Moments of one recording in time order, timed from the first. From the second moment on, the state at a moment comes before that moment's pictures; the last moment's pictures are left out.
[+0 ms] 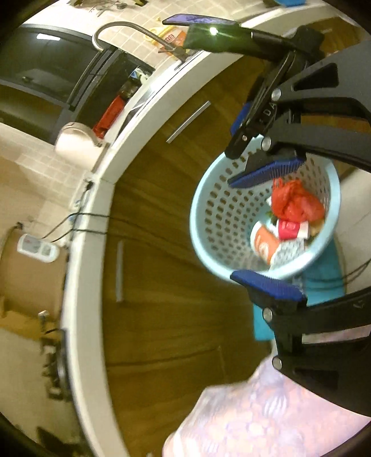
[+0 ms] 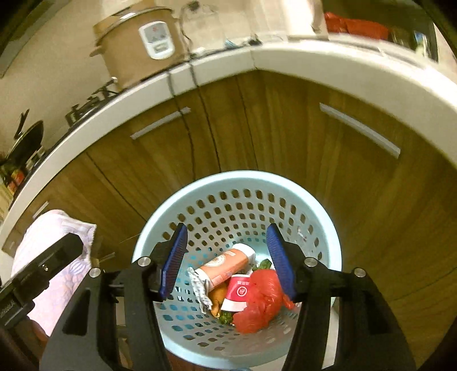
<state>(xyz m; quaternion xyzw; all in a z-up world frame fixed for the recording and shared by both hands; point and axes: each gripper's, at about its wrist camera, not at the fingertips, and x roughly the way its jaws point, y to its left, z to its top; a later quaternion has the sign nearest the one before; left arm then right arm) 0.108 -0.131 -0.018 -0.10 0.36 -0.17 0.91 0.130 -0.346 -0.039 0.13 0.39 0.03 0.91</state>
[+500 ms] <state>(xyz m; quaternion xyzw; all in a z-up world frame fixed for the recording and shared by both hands) 0.027 -0.043 0.015 -0.09 0.24 -0.06 0.96 0.083 -0.258 0.015 0.06 0.31 0.08 0.95</state>
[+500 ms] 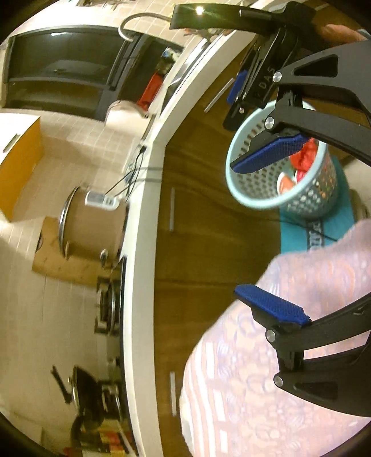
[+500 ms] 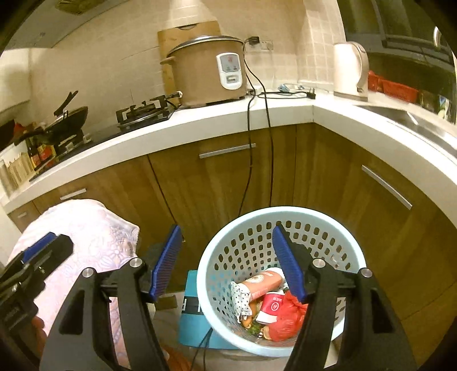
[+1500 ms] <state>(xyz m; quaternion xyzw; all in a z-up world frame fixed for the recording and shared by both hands) 0.011 -0.019 0.004 -0.08 0.22 0.00 0.97 0.060 -0.238 0.011 0.04 0.28 0.03 0.96</state>
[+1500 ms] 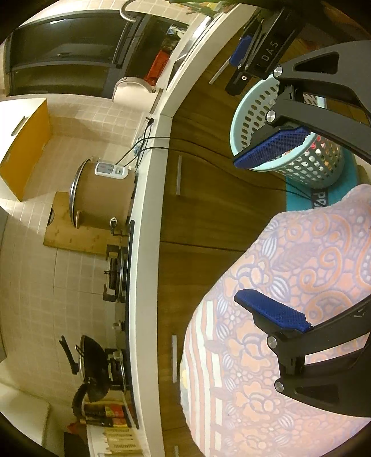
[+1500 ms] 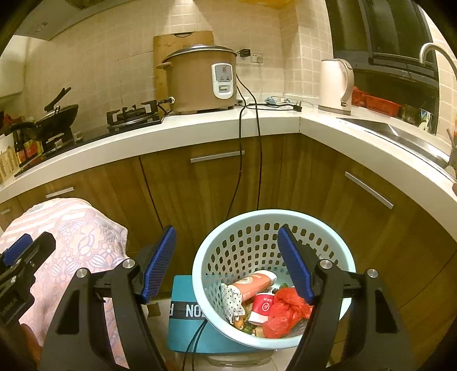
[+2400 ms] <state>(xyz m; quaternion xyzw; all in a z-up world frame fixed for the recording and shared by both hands) 0.011 -0.024 0.002 -0.07 0.23 0.00 0.97 0.056 -0.238 0.014 0.04 0.28 0.03 0.96</state>
